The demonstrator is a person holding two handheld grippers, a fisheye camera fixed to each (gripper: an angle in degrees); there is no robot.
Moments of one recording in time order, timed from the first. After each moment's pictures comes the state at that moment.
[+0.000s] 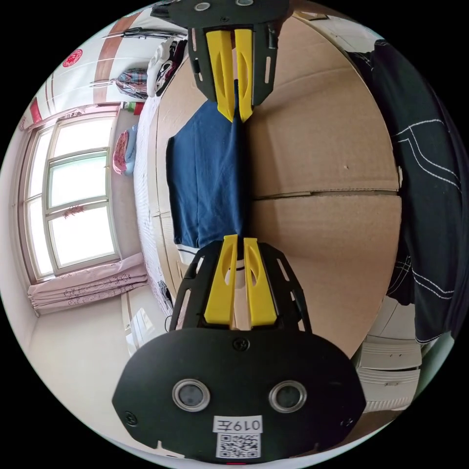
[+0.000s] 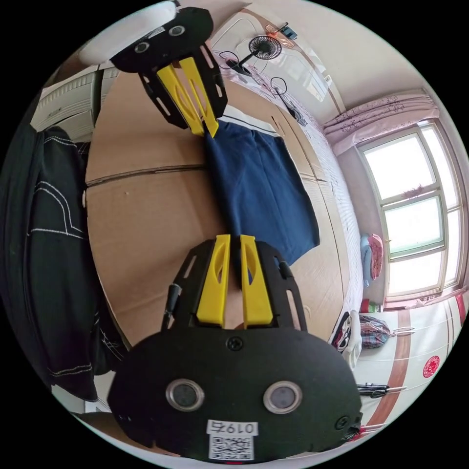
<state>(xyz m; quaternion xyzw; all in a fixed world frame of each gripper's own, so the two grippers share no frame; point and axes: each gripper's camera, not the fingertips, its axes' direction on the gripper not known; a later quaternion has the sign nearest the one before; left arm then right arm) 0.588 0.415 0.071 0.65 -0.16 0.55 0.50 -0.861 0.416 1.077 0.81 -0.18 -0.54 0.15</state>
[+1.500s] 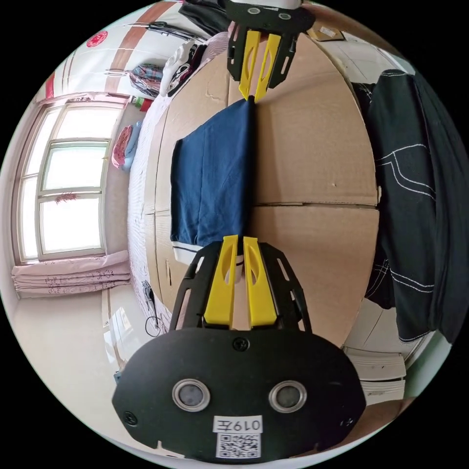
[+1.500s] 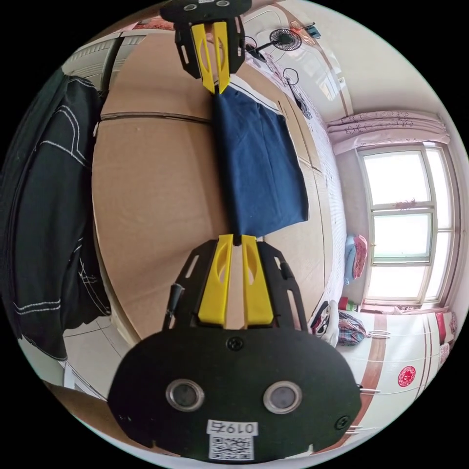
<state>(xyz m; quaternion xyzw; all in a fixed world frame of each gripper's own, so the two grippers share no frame) 0.526 0.346 0.086 0.65 -0.09 0.56 0.51 -0.835 0.284 1.086 0.83 -0.11 -0.53 0.17</state>
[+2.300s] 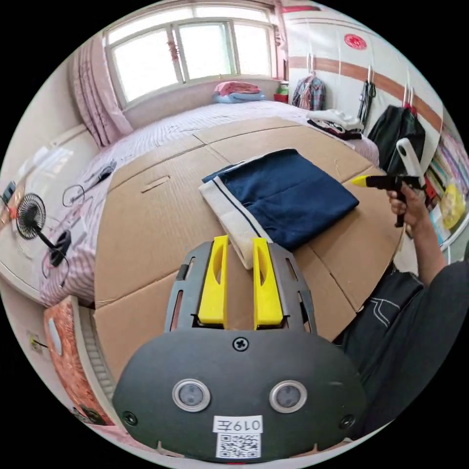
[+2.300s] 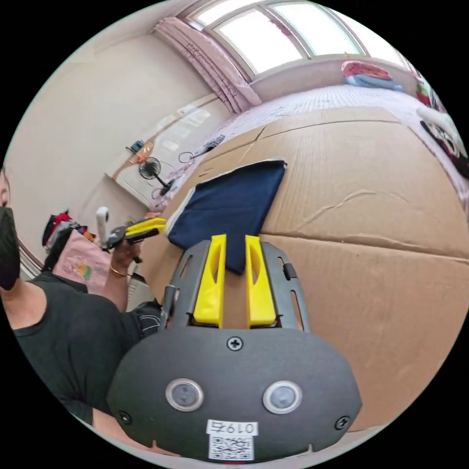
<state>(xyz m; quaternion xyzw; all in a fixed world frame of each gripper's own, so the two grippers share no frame) 0.350 0.151 0.118 0.54 0.38 0.34 0.67 -0.810 -0.098 0.948 0.35 -0.69 -0.61 0.20</state>
